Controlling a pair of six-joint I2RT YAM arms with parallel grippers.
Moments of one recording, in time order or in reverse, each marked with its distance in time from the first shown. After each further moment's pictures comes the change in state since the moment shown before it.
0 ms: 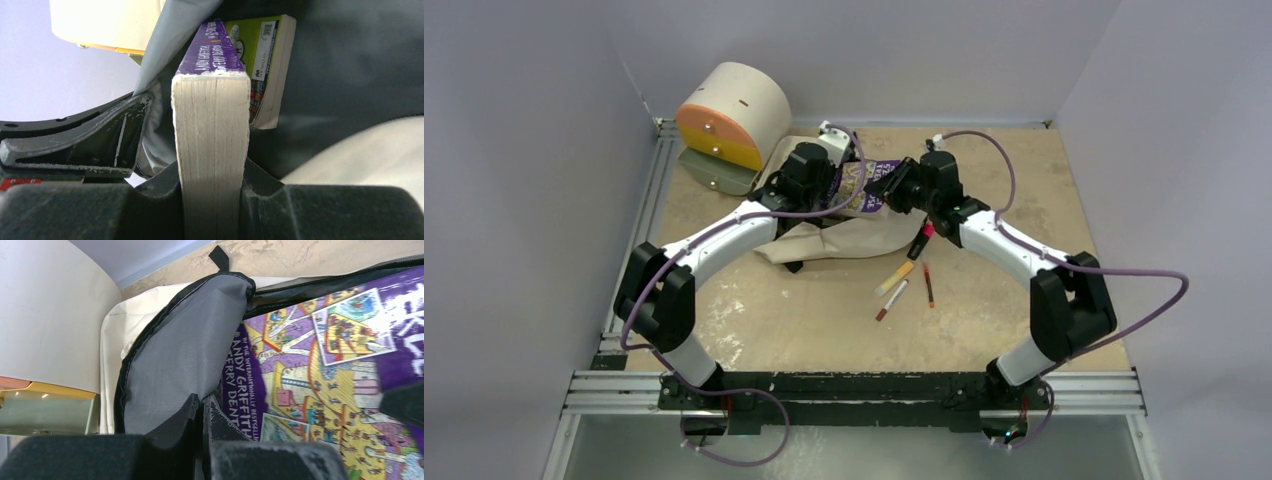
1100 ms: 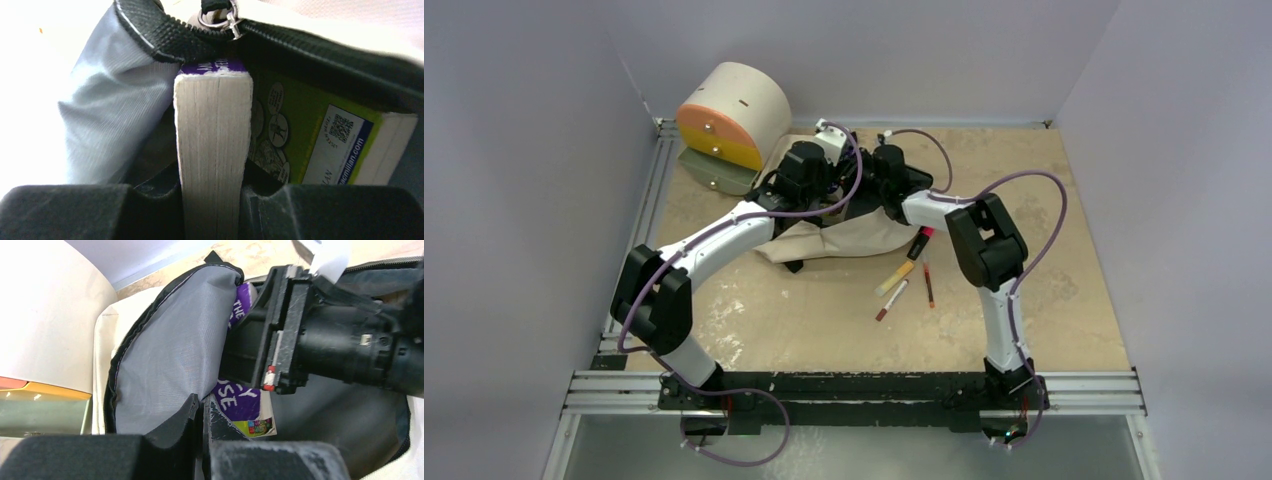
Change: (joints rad) left arm 0.004 -0.018 -0.004 0.000 0.035 -0.028; right arm 0.050 0.612 0.364 0.393 -0.127 0.181
